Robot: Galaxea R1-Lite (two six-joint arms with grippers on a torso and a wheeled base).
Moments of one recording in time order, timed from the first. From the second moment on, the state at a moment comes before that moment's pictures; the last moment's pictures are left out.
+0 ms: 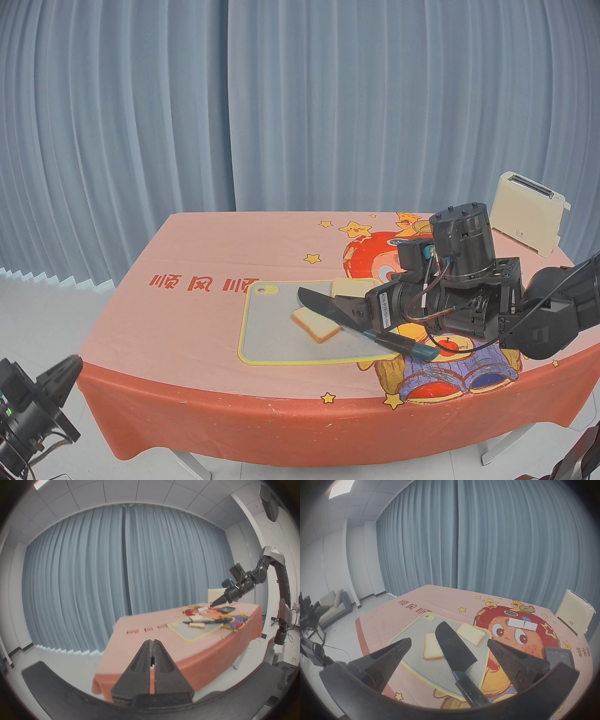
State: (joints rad) left arm 0.00 0.78 -0.02 -0.66 -0.26 0.13; right arm 0.71 1.82 -0.98 -0.32 -0.19 0.12
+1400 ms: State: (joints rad) left arm 0.00 0.01 -0.02 0.00 0.01 0.00; right arm 0.71 1.83 -0.93 -0.32 -0.19 0.09
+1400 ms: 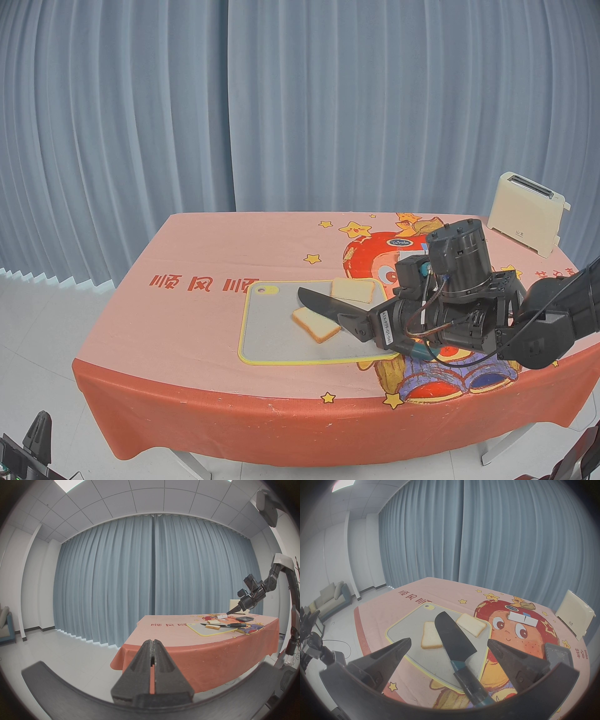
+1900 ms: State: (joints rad) left arm 0.00 0.01 -0.02 0.00 0.01 -0.01; right arm 0.72 1.78 -0.90 -0.31 -0.19 0.05
